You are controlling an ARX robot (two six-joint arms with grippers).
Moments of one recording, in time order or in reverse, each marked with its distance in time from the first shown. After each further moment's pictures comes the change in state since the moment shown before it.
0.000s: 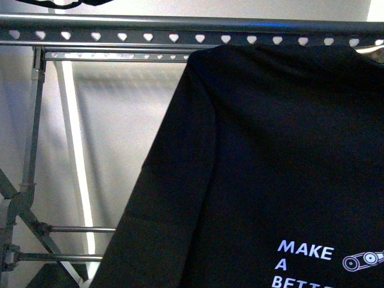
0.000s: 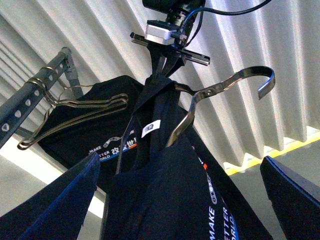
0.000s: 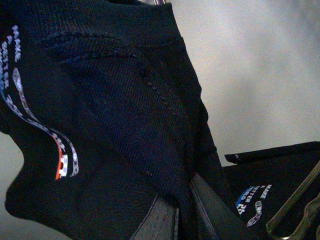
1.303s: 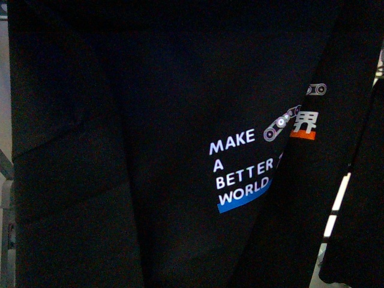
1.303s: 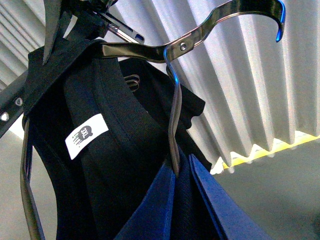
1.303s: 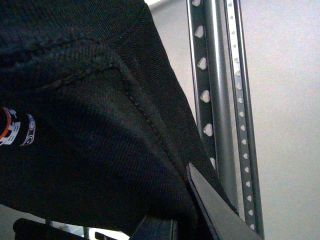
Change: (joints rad) left arm 0.009 0.016 0.000 -0.002 -0.050 -0.002; right arm 0.475 0.220 0.583 0.129 0.304 -0.017
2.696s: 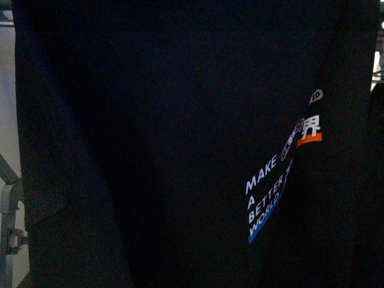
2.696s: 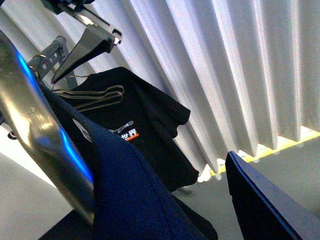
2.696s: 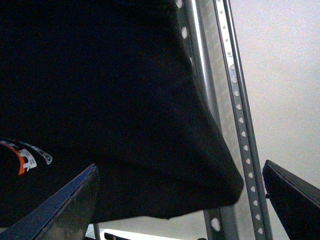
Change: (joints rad) left arm -0.010 0.002 0.000 -0.006 0.042 -0.006; right arm 0.030 0.028 0.118 -0.088 0.032 0.079
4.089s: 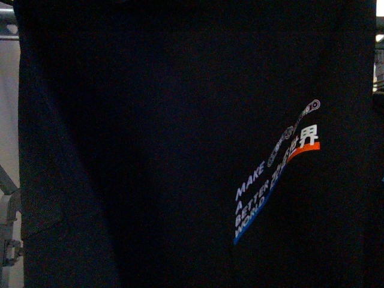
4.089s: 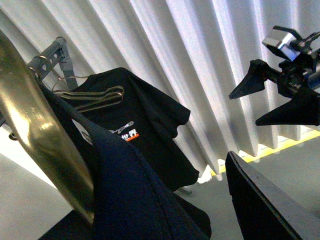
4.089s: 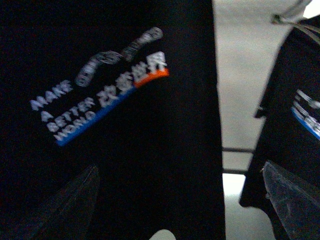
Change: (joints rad) left arm 0.001 0.000 0.002 0.000 0.000 0.001; right arm -0.037 -1.624 -2.070 0.875 0.362 1.441
